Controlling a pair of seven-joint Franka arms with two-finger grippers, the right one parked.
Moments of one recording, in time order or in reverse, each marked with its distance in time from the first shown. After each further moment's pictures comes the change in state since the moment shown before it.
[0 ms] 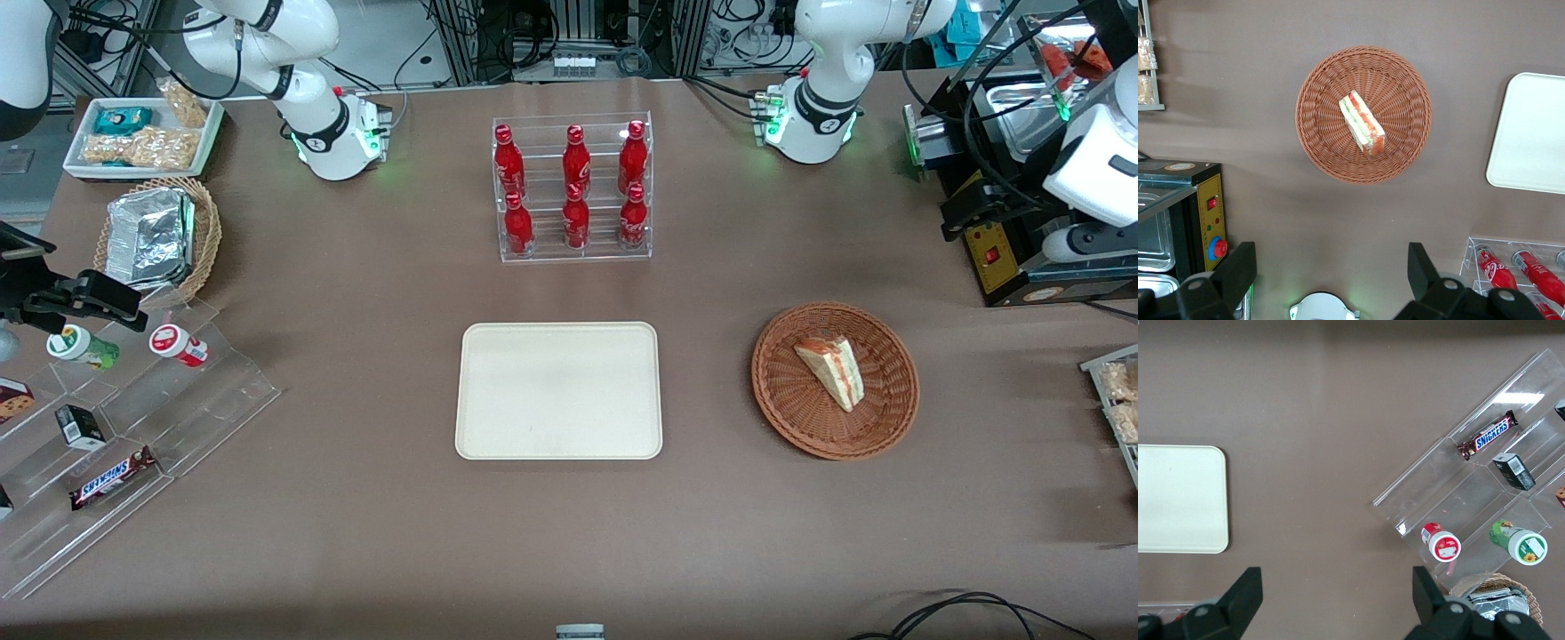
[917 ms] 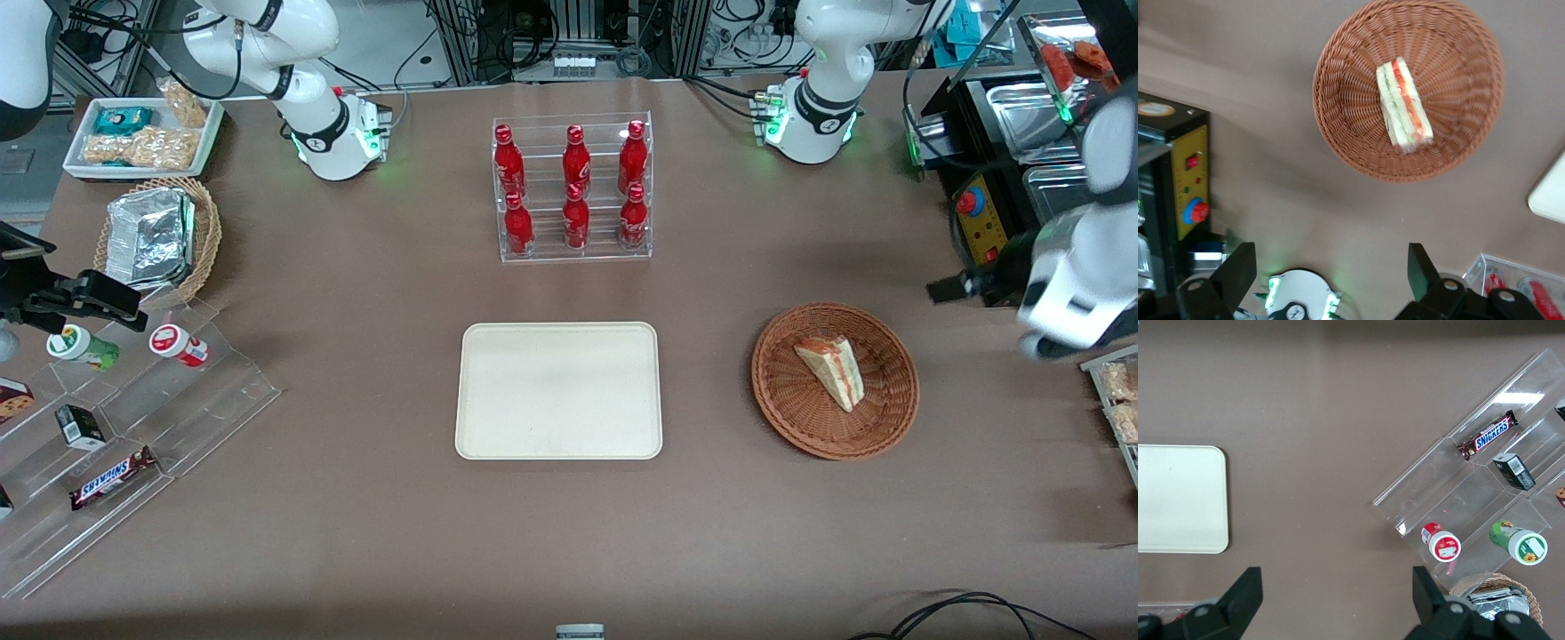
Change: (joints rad) arm 0.061 0.221 0.010 -0.093 -0.001 0.066 -0.181
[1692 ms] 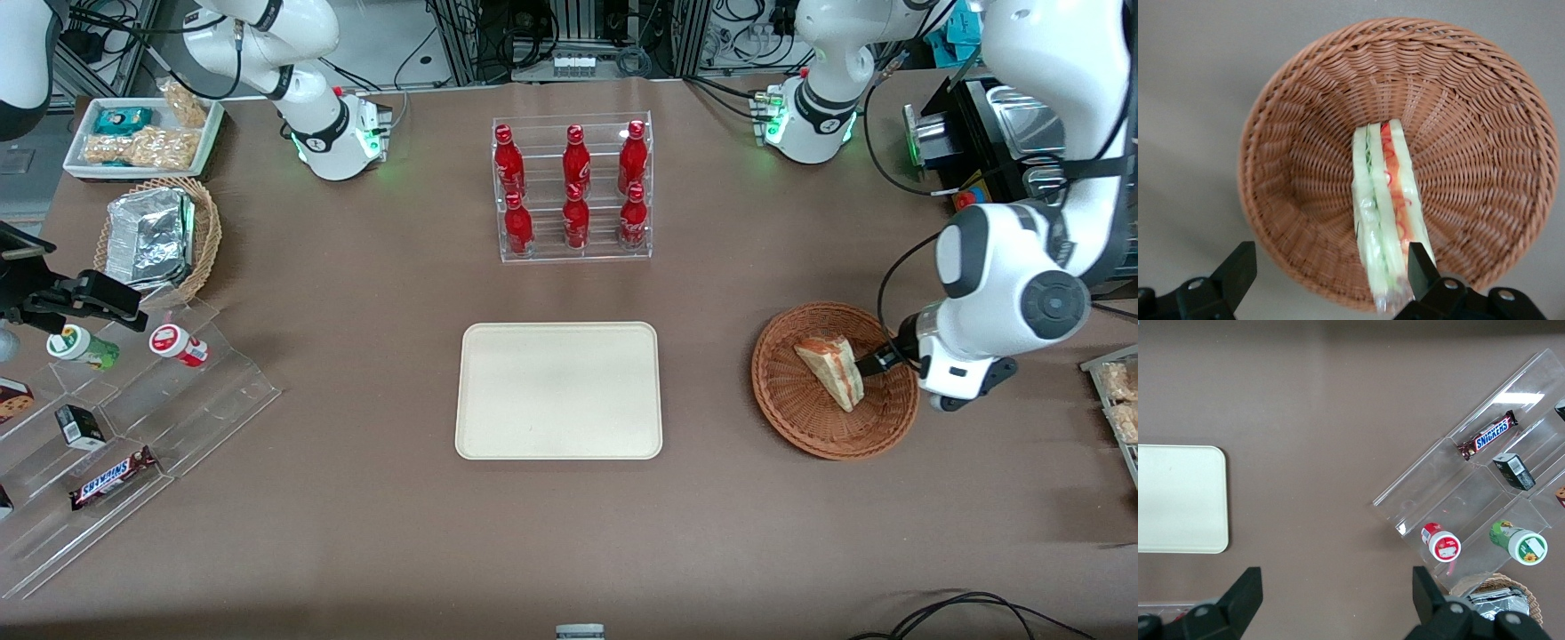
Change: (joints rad) arm -0.002 0.044 -0.006 -0.466 -0.006 0.697 -0.180
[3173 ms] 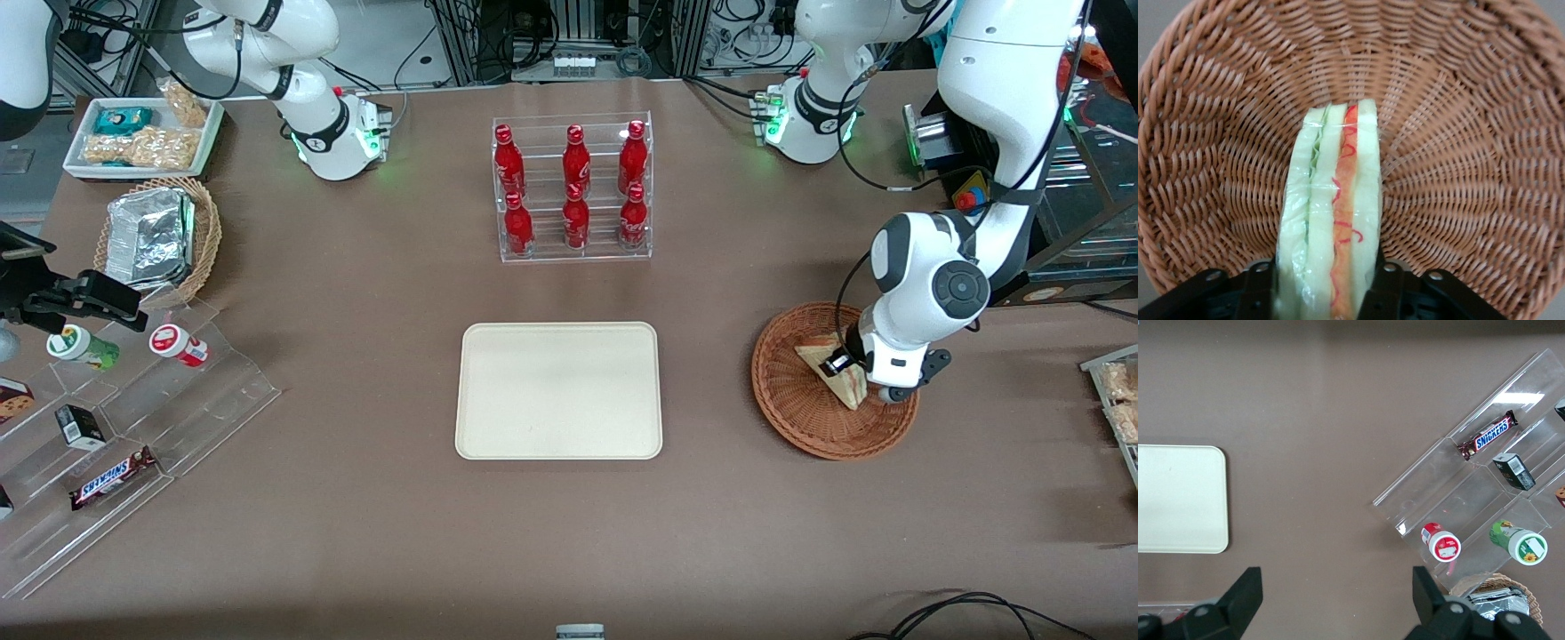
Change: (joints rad) arm -0.046 0.046 -0.007 -0.157 -0.007 0.309 -0.143
